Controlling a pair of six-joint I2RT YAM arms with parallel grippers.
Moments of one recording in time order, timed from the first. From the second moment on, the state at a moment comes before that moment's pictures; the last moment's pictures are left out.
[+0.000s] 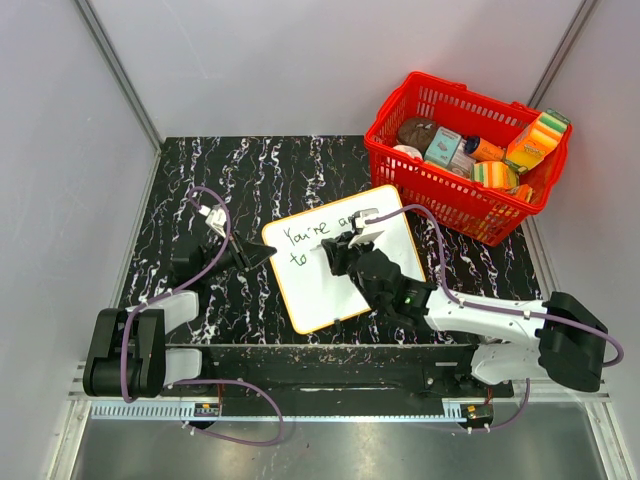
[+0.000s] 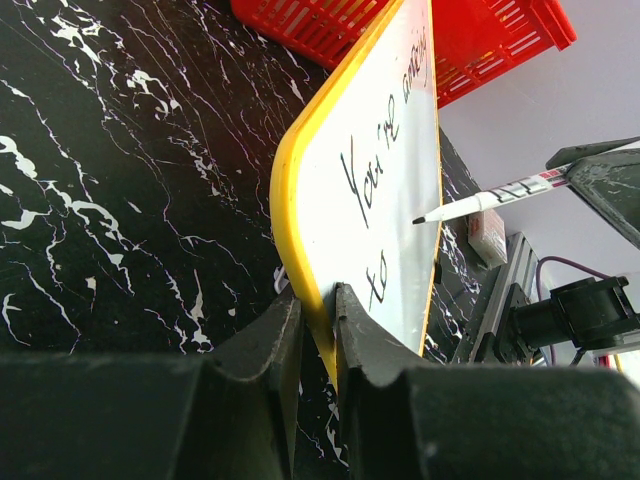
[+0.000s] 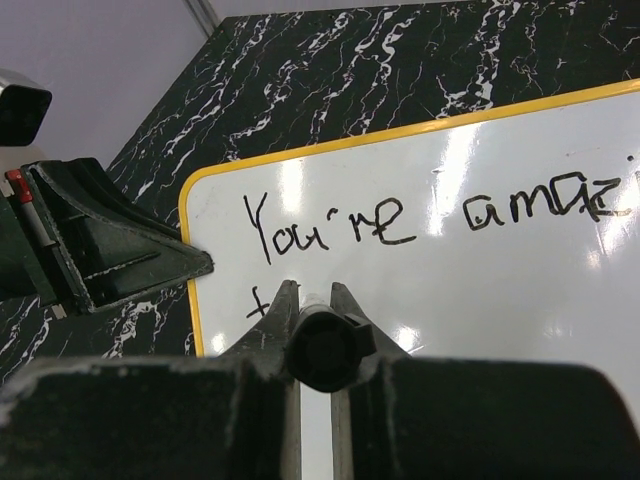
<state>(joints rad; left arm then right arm) -0.02 1.26 0.29 0.82 0.90 -0.61 1.10 1.27 0.73 0.41 0.61 0.42</state>
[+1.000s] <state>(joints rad) -0.02 1.26 0.29 0.82 0.90 -0.61 1.09 1.32 0.72 0.42 0.61 0.42</state>
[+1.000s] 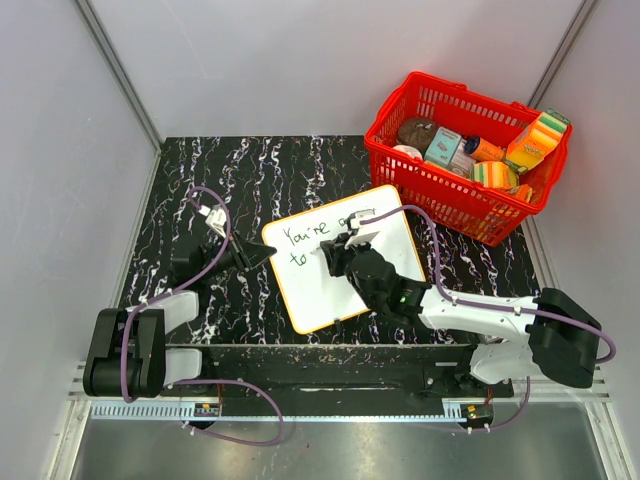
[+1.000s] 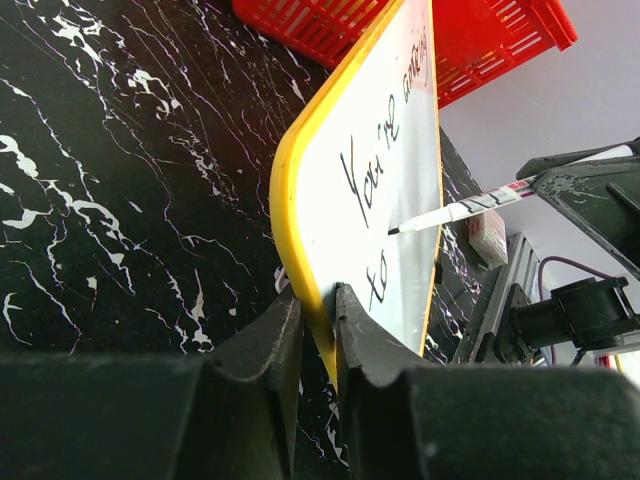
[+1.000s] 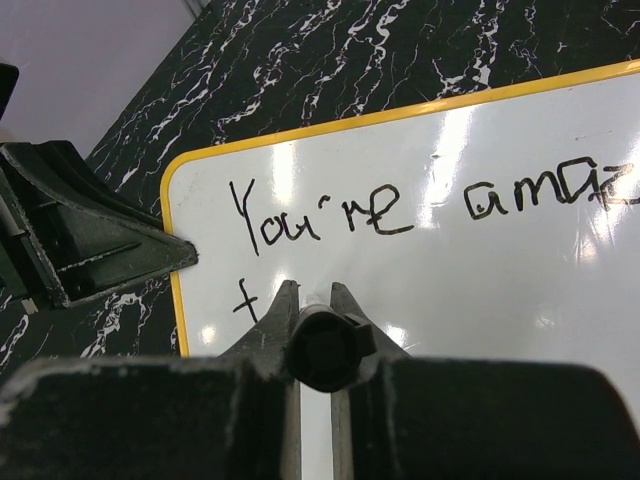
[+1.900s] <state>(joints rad) -0.02 1.26 0.29 0.82 0.90 -0.61 1.09 1.32 0.71 0.42 0.55 0.45</state>
